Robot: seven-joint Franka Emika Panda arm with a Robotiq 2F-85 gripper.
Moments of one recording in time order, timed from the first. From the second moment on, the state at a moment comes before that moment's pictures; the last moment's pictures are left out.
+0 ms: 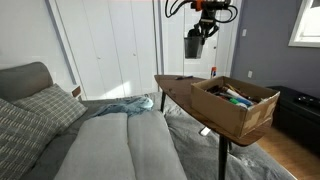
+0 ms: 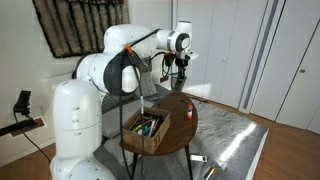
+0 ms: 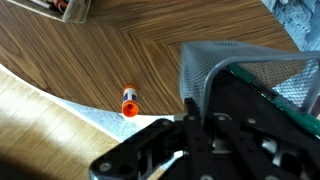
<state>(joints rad) 0.02 0.21 -0.06 -1.41 0.09 1.79 0.95</state>
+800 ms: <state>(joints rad) 0.10 0.41 -0.04 -1.24 -0.12 1.73 0.89</state>
